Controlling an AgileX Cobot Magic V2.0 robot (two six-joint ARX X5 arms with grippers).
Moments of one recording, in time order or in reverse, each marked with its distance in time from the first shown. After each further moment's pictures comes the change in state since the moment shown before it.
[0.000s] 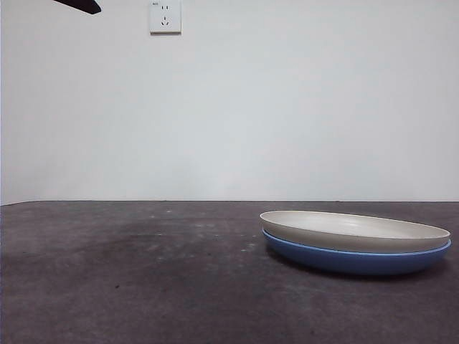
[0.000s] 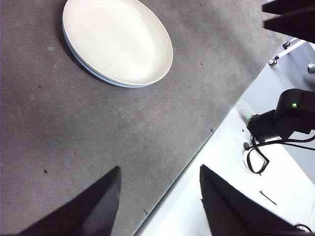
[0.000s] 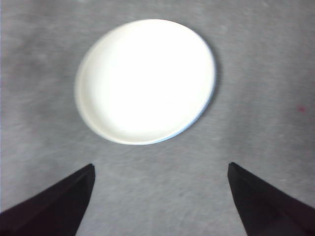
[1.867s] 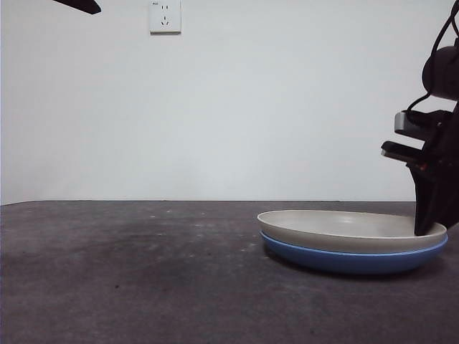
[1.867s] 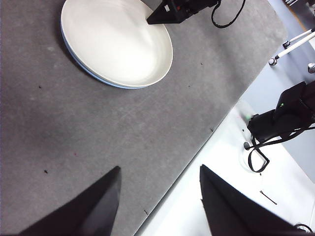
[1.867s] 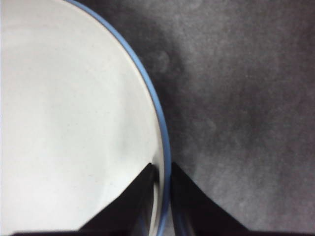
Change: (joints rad) left arm 0.000 0.000 0.000 0.000 0.000 0.002; right arm -0.055 0.813 0.009 0.521 -0.007 0.011
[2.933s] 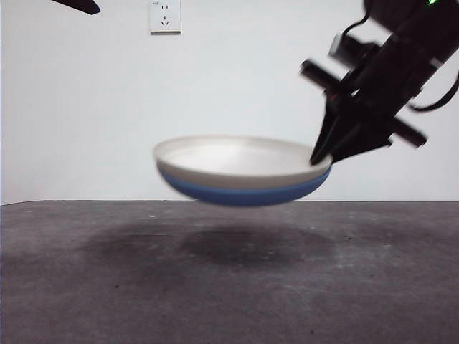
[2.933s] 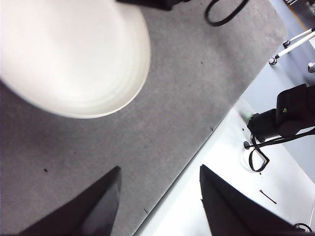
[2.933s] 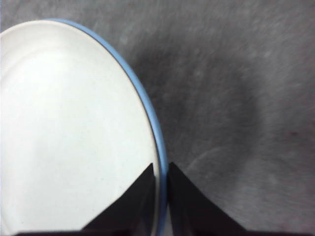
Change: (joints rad) left arm 0.000 0.000 0.000 -0.004 0.000 0.000; right arm 0.279 -0.098 0.007 0.271 -0.075 0.242
